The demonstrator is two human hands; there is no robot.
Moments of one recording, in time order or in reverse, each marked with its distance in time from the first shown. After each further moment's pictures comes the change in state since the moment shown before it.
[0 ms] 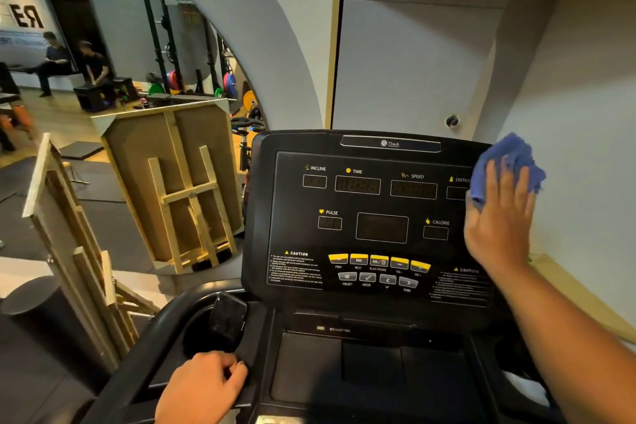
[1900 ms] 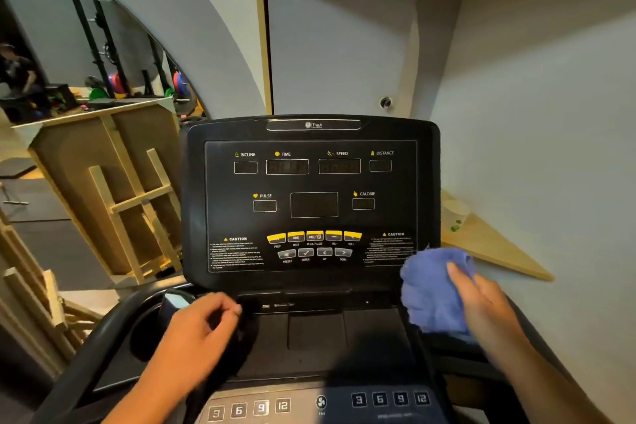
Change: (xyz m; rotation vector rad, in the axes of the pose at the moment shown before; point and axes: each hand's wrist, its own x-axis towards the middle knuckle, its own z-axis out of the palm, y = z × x) left_hand -0.038 0.097 -0.037 -0.347 0.117 0.303; right_hand -0.165 0.028 -0.114 0.872 -0.436 0.596
